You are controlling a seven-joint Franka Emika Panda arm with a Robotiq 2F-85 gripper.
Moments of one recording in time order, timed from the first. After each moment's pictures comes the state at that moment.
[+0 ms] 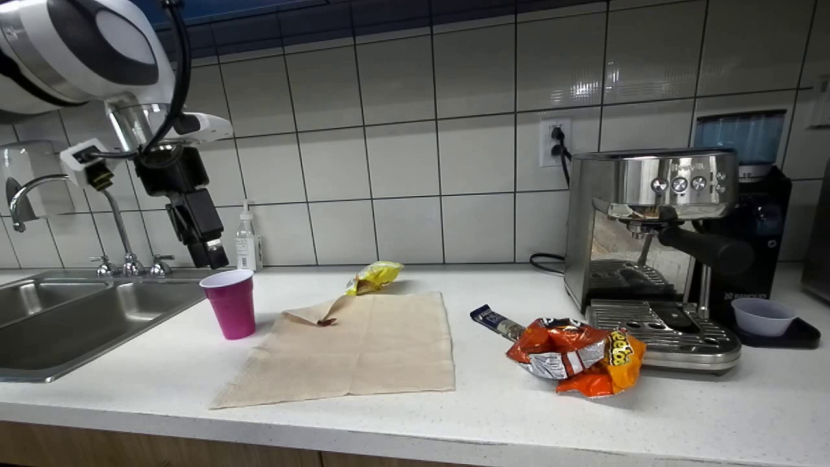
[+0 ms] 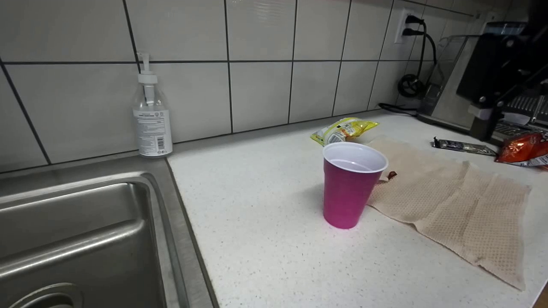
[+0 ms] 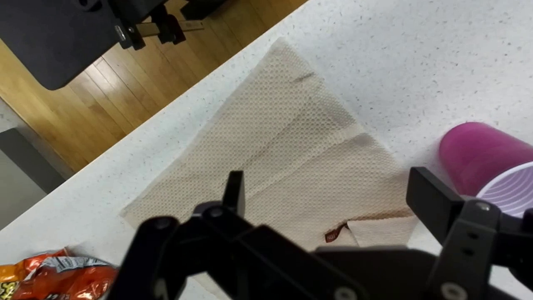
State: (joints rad) arm -0.01 -0.41 0.27 -2.60 -0.11 2.16 0.78
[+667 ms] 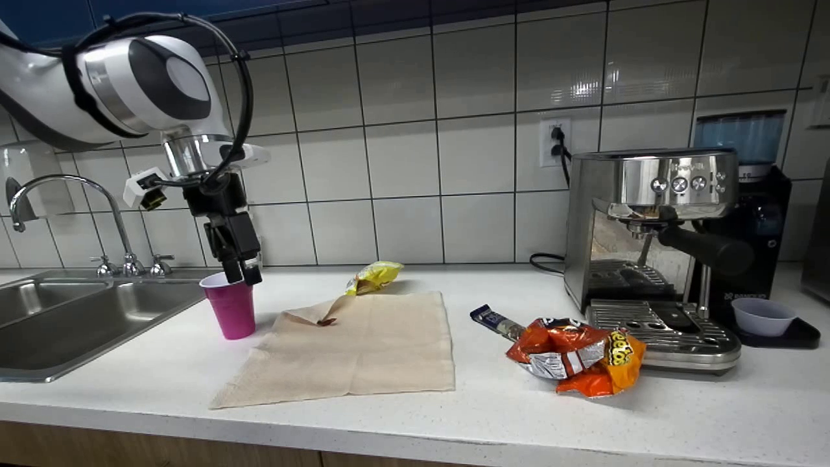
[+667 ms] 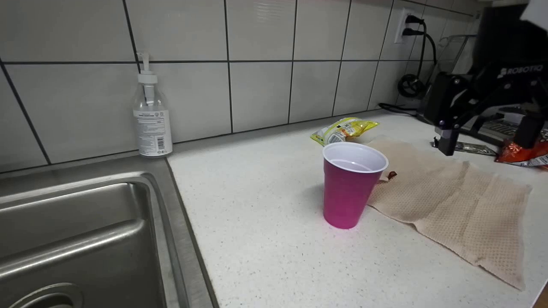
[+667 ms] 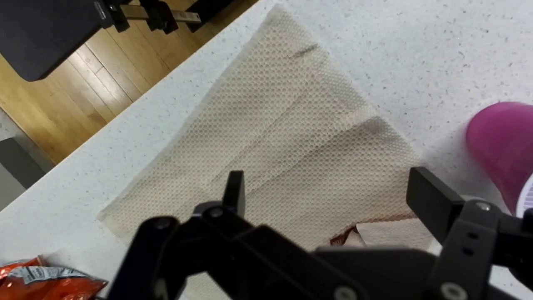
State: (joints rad) arm -0.03 -0.22 0.20 -2.53 -0.17 2.23 0.77
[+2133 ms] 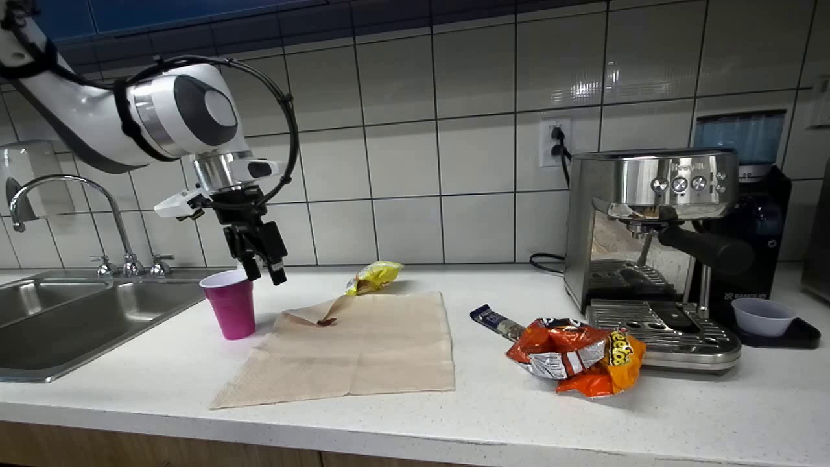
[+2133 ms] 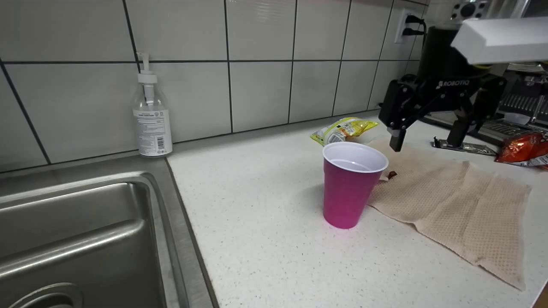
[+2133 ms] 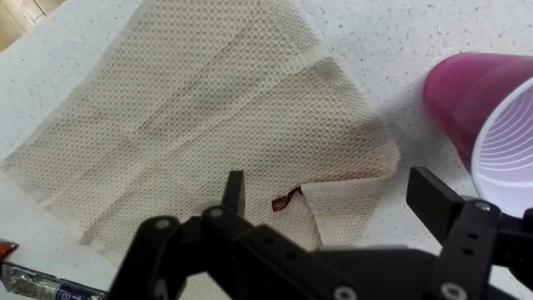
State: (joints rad) arm 0.01 -0.06 0.14 -2.44 -0.21 2.41 0.70
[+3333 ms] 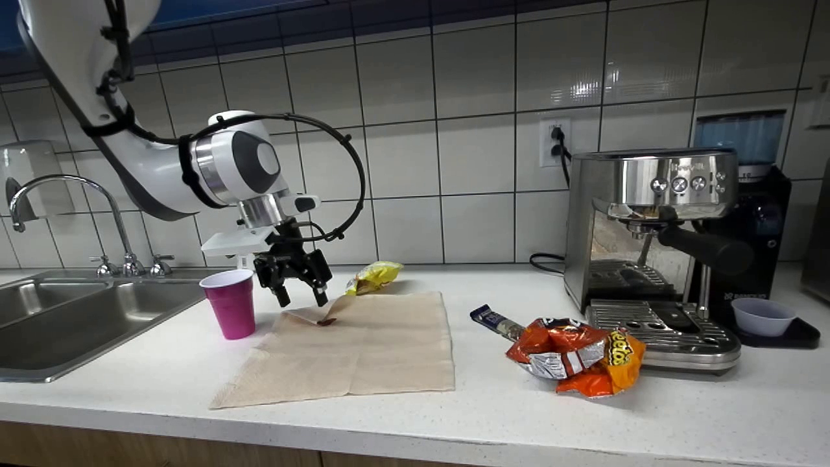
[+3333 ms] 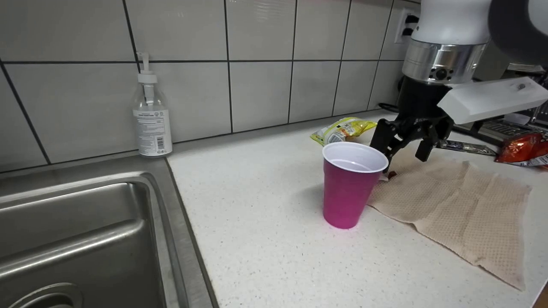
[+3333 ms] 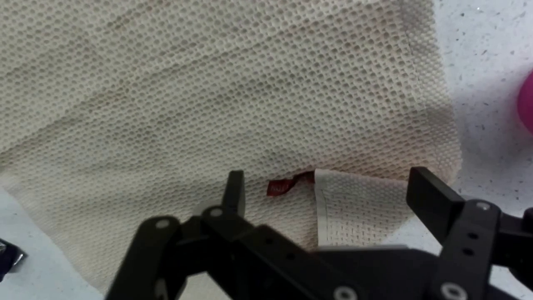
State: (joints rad) arm 0.03 0.15 0.03 -2.39 -0.32 2.61 0.43
